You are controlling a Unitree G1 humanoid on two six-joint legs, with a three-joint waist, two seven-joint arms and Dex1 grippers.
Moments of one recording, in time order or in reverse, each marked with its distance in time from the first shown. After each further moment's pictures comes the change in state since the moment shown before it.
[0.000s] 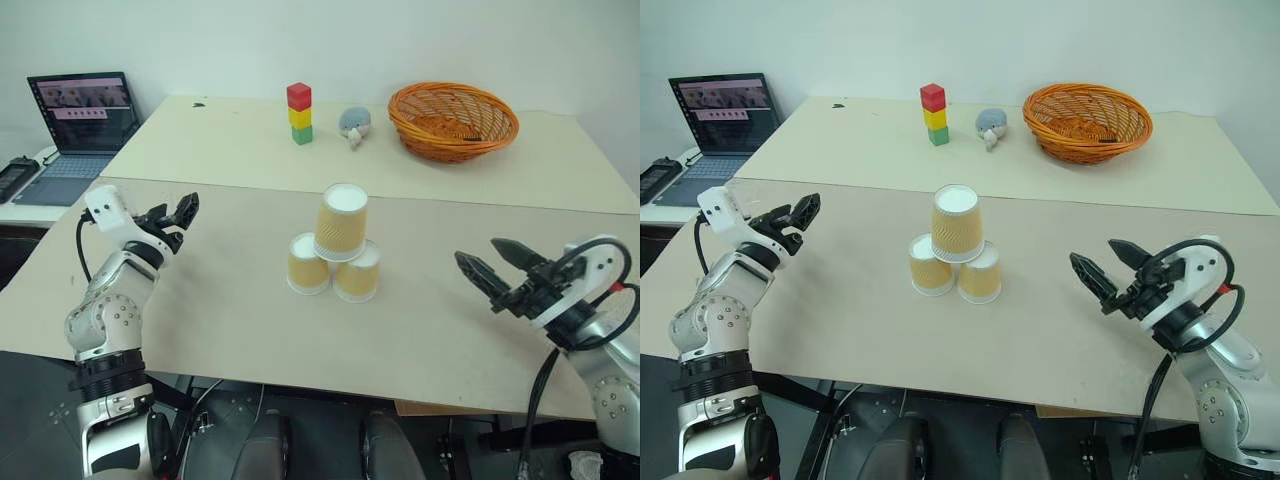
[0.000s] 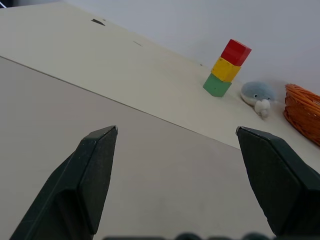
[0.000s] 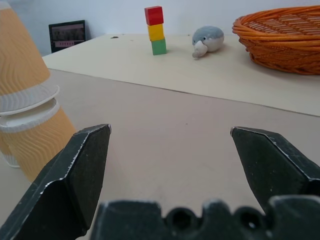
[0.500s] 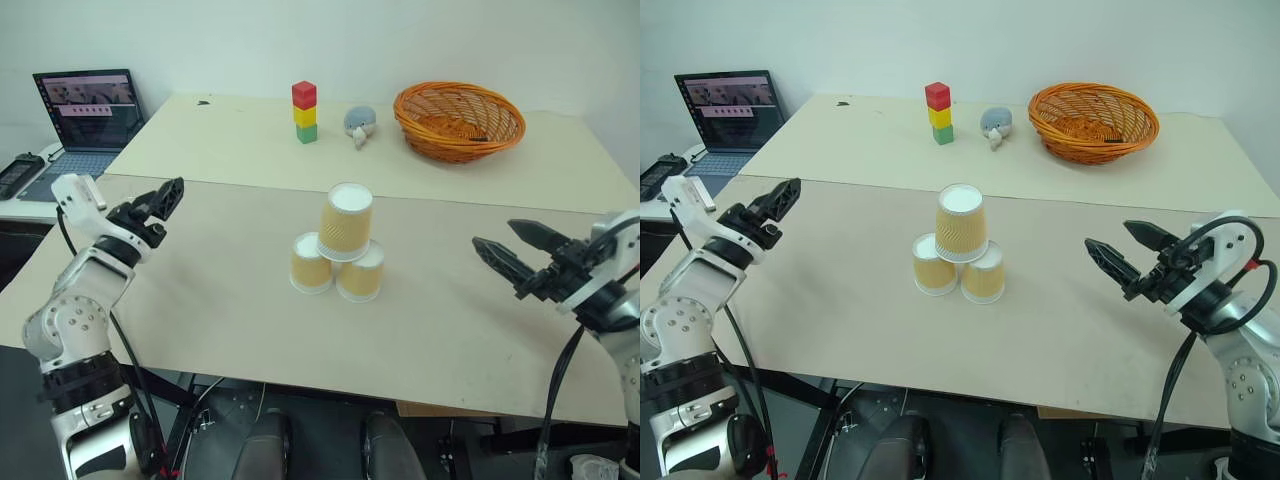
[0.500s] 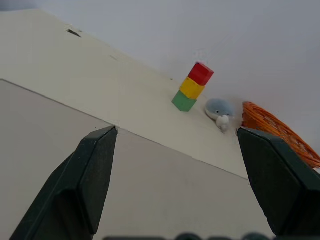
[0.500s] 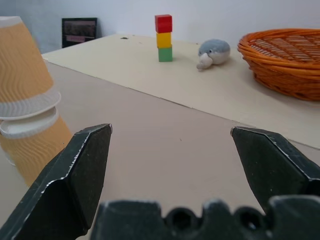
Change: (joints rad) left arm 0.031 0.050 0.108 -0.102 -0.177 0.161 -0.052; right arm -0.039 -0.101 -0.059 0.064 0.012 0.003 0.098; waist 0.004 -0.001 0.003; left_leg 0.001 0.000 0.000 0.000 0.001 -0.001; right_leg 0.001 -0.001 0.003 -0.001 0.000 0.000
